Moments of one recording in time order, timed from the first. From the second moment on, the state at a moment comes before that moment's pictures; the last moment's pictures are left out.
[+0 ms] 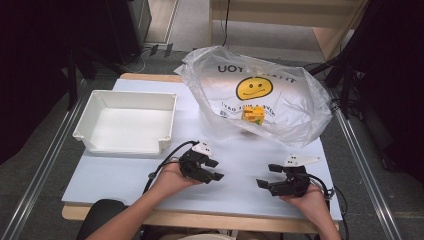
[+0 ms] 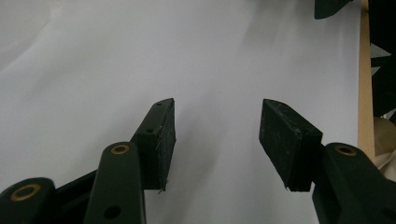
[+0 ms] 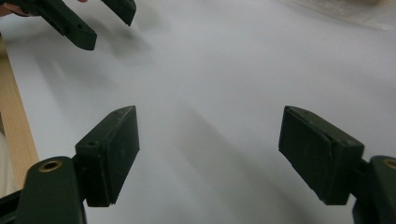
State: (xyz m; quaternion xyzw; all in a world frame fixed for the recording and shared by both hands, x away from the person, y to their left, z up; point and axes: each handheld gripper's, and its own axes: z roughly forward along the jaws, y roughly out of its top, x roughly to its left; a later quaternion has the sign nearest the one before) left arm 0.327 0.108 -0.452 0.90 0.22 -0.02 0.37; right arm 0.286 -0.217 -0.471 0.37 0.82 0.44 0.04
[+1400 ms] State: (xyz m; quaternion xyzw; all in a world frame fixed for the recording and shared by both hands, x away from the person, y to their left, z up) left arm 0.331 0.116 -0.444 0.90 0.23 -0.04 0.38; right arm 0.298 -0.258 -0.460 0.36 0.81 0.46 0.05
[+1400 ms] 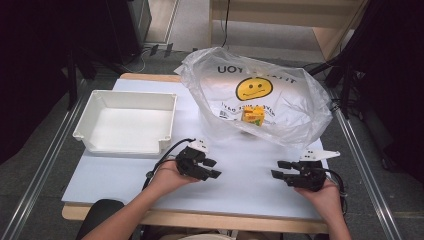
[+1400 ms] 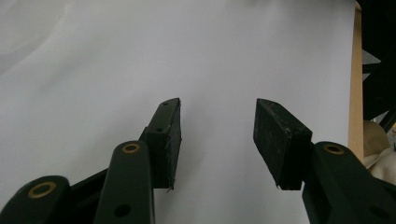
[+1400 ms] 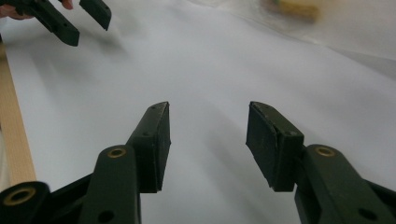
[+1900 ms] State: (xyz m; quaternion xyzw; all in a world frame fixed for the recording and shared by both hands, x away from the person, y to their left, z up) left arm 0.332 0.120 -0.414 0.89 0.22 -0.06 0.40; right arm 0.310 -0.308 -0.440 0.35 0.80 0.49 0.03
